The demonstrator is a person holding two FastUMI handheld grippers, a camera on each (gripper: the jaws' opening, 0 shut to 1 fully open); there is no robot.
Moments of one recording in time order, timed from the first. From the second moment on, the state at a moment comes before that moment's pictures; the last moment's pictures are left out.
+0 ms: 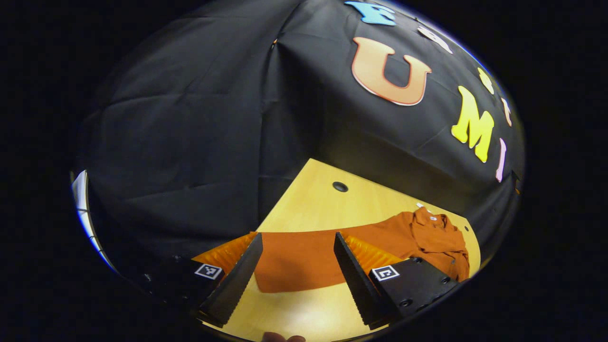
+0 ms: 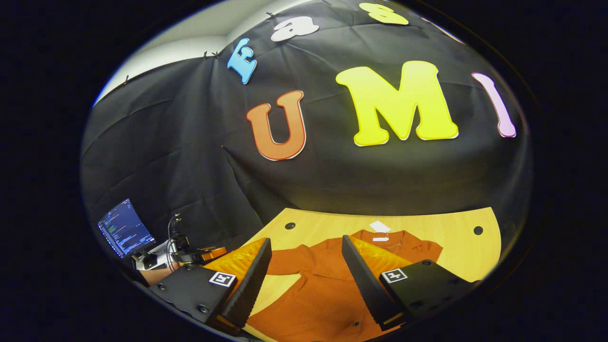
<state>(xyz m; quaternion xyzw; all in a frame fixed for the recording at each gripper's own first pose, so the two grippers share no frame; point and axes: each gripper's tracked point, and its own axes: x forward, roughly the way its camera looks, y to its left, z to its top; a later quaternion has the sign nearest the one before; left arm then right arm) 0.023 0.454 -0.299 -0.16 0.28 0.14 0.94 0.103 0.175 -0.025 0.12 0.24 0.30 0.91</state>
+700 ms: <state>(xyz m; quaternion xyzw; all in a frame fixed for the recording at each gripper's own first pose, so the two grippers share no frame) 0.048 0.493 -0.402 -0.25 0.40 0.07 0.88 0.092 0.153 -0.047 0.17 0.32 0.24 0.90</state>
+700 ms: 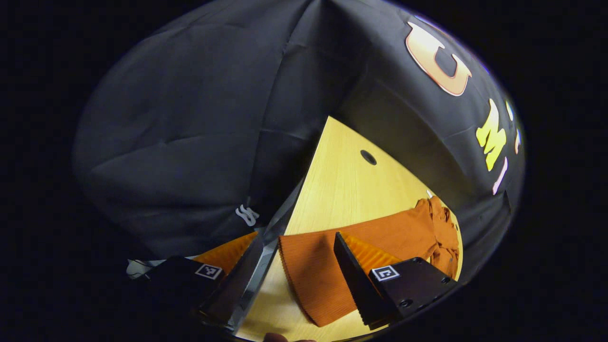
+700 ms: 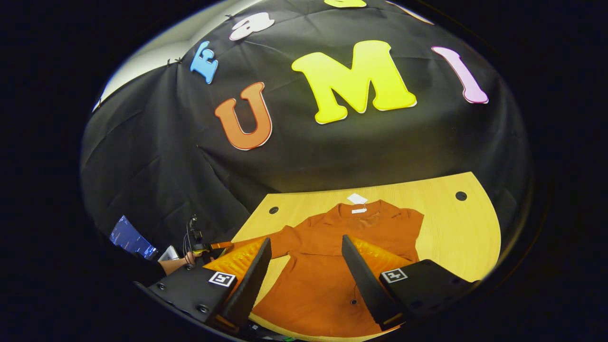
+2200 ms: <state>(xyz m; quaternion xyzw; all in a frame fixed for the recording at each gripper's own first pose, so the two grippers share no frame) 0.126 0.304 -0.159 -0.17 0.33 0.06 0.93 0.072 0.119 -0.030 0.23 0.27 0.28 0.89</state>
